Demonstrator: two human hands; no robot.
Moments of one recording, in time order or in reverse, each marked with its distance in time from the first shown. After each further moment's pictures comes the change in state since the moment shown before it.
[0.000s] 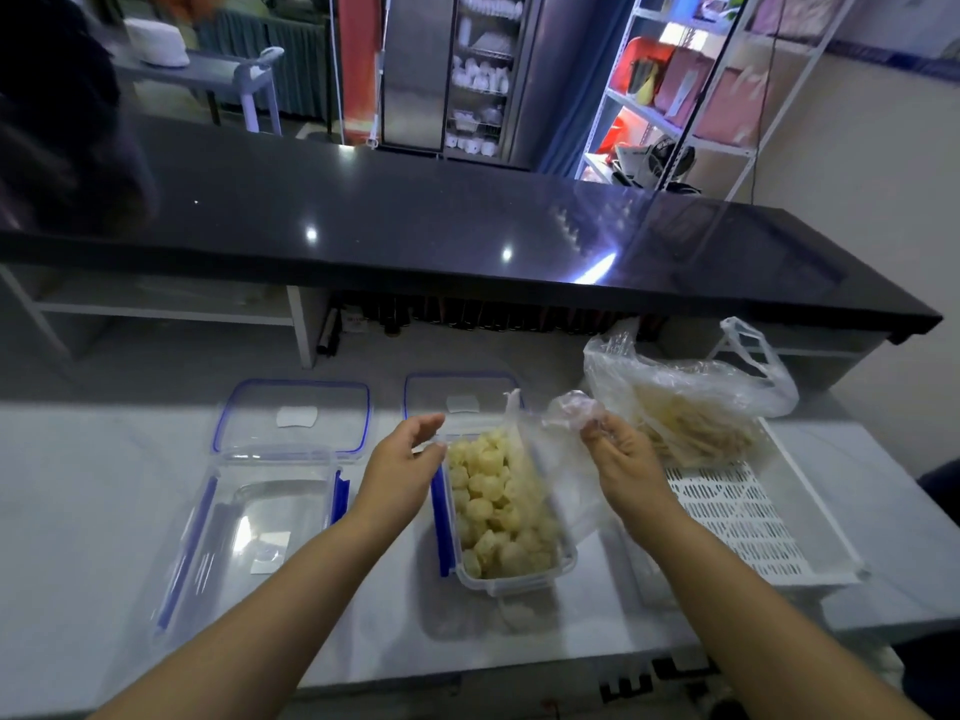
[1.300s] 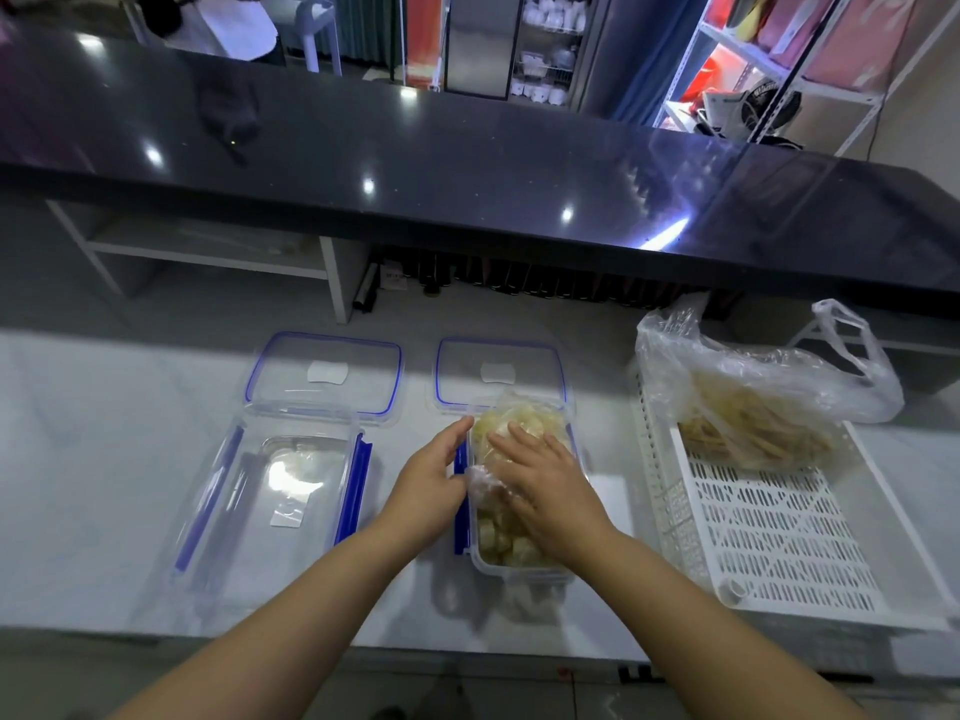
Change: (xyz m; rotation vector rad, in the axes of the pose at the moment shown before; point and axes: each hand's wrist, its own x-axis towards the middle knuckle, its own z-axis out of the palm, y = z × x) left_hand -0.004 -0.040 0.023 0.025 -0.117 -0.159; right_hand 0.004 0.052 0.060 -0.912 -0.597 -0.405
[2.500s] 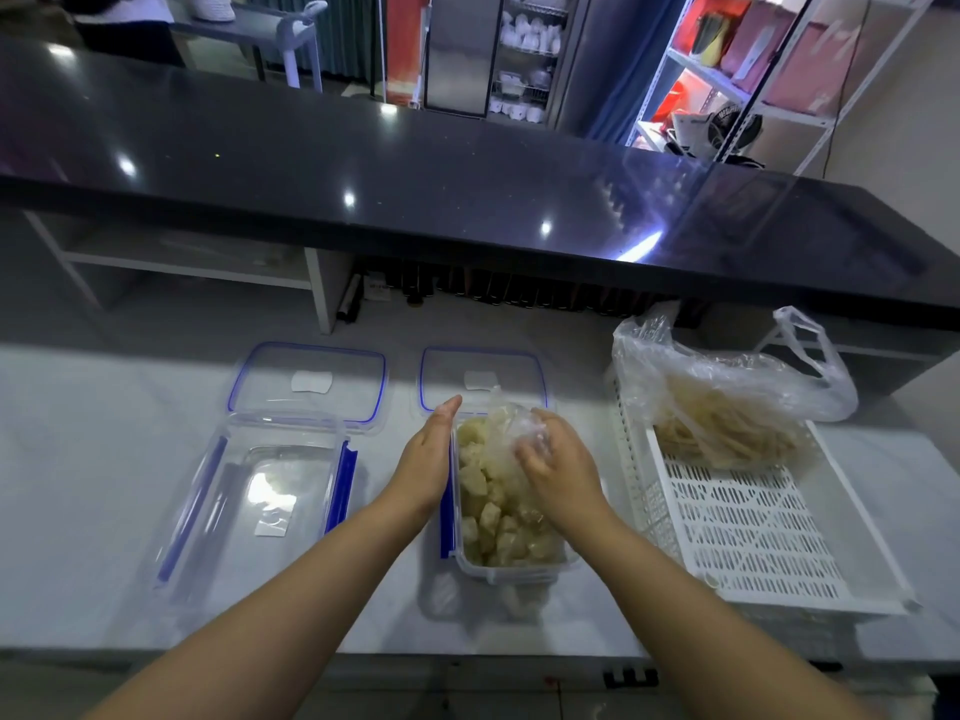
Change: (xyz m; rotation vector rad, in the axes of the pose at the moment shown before) left_hand -0.005 0.048 0.005 -0.256 0.044 -0.080; right_hand 0.002 0.000 -0.014 0.597 0.309 0.494
